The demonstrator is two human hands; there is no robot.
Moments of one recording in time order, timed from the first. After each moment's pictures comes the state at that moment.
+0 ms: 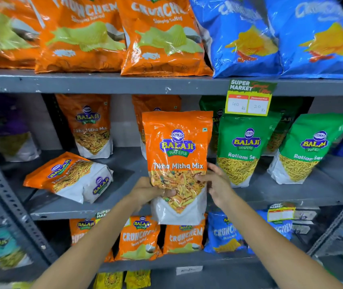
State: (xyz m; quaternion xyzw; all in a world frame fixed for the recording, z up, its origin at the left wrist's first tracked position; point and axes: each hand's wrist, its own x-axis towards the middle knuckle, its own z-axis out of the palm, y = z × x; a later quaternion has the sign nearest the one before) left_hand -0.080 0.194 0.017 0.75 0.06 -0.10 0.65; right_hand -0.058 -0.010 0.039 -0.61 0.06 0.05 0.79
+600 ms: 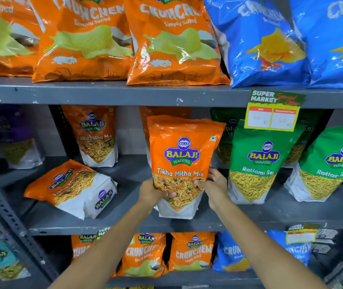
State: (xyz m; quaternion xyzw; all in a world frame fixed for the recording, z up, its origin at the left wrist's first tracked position) left_hand -0.021 0.199 0.006 0.74 0.15 0.03 0.65; right_hand 0.004 0.026 0.024 -0.68 0.09 -0.02 0.73
